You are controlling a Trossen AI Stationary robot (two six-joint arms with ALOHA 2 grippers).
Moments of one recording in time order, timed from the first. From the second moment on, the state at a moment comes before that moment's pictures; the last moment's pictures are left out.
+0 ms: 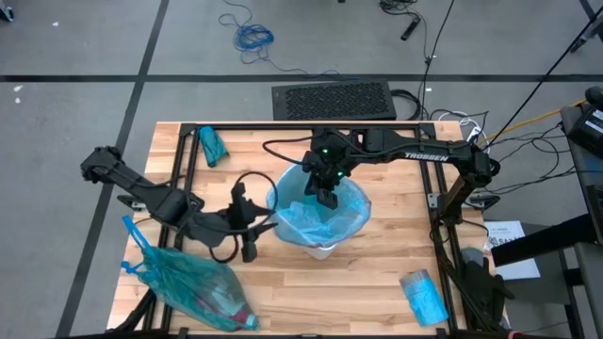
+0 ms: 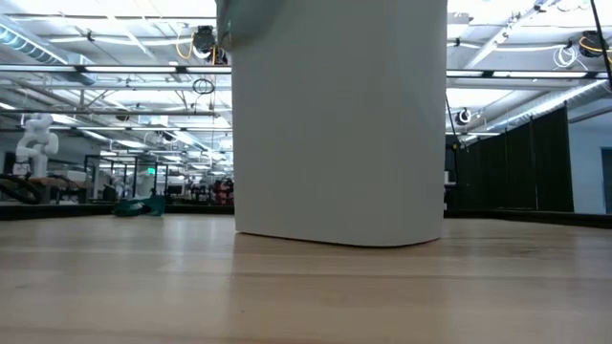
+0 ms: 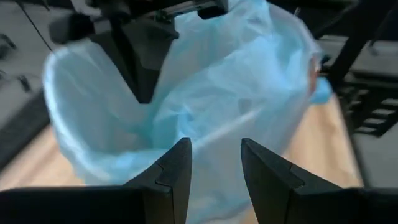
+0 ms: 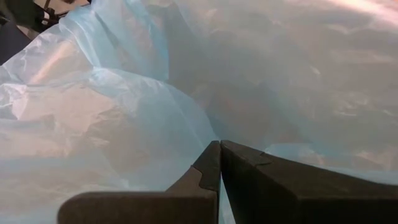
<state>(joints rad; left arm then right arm) -0.51 1.25 1.23 -0.52 -0.65 -0.37 -0.13 1.72 1.72 -0.86 -0.36 0.12</state>
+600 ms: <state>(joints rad) -0.42 1.26 1.29 -0.62 -0.62 -0.17 -0.11 1.72 1.73 -0.89 -0.37 0.14</state>
